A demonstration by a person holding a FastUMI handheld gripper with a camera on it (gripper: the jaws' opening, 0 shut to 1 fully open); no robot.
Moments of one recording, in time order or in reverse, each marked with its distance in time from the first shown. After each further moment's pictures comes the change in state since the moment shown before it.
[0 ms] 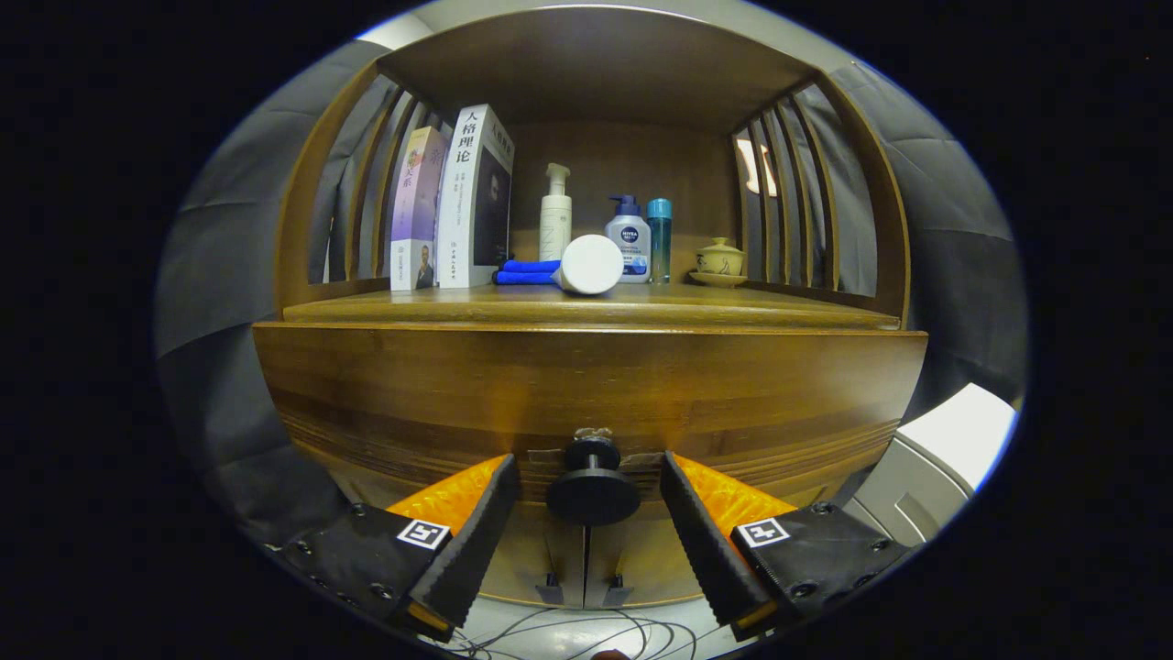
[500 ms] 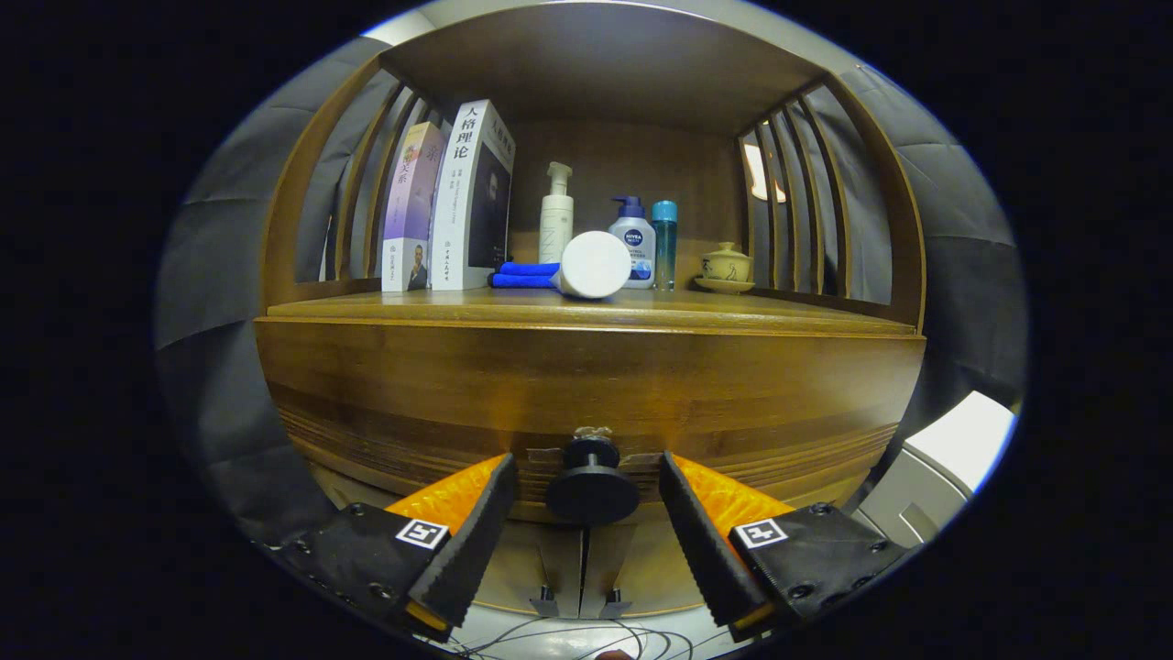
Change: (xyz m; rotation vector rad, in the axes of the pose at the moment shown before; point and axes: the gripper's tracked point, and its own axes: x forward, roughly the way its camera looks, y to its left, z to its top) arm 0.013 -0.003 0.003 -0.005 -0.009 0.002
